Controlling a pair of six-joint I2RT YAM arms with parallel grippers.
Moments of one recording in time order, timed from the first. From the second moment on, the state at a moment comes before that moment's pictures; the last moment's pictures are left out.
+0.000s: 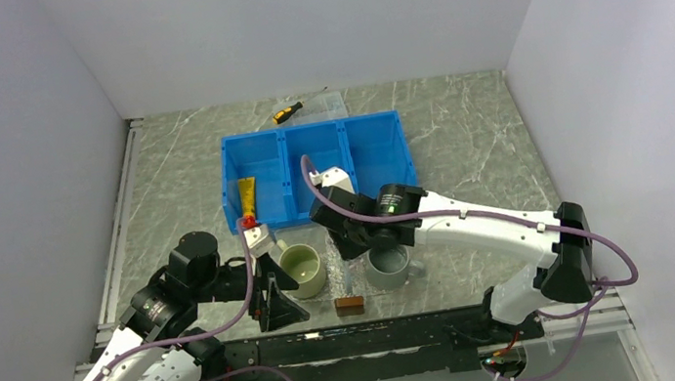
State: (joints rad) left arm -0.68 0.55 0.64 -0.57 0.79 -0.26; right arm 1.16 1.47 1.39 -0.96 0.30 0.67
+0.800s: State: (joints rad) left arm -0.68 0.55 0.64 -0.57 0.79 -0.26; right arm 1.13 1.48 1.38 -0.95 0.30 0.66
